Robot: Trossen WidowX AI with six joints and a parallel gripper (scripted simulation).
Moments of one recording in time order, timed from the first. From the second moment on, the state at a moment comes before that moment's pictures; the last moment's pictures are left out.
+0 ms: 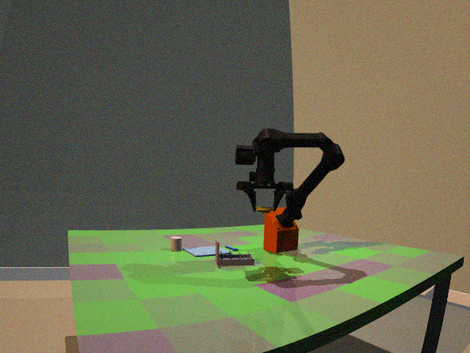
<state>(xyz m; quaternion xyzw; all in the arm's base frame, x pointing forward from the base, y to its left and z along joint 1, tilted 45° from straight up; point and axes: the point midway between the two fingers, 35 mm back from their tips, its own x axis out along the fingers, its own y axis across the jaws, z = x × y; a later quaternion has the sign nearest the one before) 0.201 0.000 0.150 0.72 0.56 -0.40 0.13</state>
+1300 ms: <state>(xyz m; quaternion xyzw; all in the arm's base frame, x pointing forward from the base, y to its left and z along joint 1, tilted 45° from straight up) 0.181 0.018 0.065 0.51 0.56 -0.50 0.41</state>
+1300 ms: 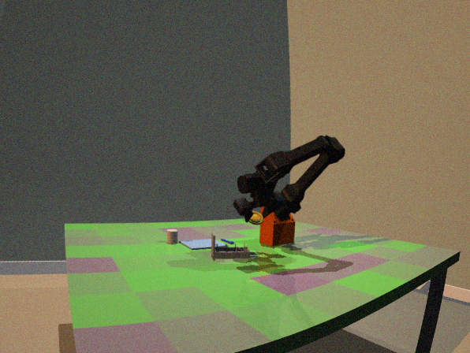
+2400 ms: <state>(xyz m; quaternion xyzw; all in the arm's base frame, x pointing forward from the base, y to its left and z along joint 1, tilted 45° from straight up) 0.202 0.029 0.032 0.37 0.40 -0.45 0.71</state>
